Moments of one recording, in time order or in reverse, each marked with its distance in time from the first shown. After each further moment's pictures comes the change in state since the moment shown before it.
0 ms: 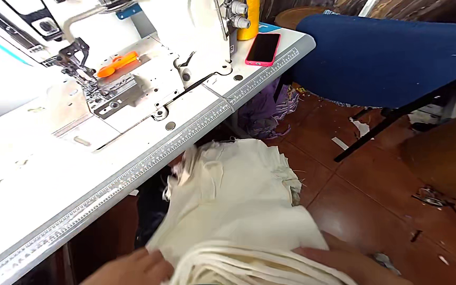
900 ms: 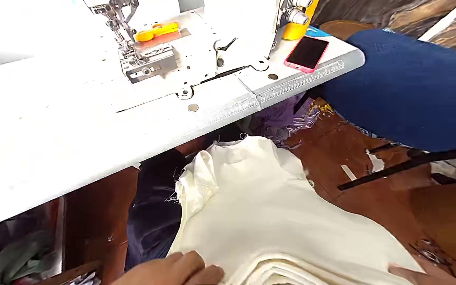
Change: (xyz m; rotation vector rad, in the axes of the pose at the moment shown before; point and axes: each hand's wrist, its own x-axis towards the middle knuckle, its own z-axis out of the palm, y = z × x) left_hand 0.020 0.066 0.016 -0.169 0.189 0.039; right_hand -0.029 -0.015 -0.076 -0.053 0.120 -0.018
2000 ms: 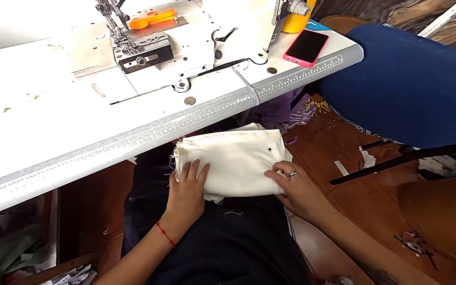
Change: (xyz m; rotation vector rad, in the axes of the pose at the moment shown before) left_hand 0.118 -0.127 0.102 0.366 0.394 -0.552; right_hand 0.188 0.078 -0.020 -1.394 0.140 -1.095
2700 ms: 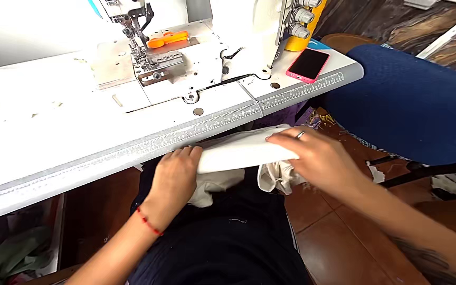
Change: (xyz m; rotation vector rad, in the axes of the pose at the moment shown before) left_hand 0.015 -0.010 -0.096 0.042 0.361 0.100; right_hand 0.113 -0.030 -0.102 -0.101 0.099 -0.096
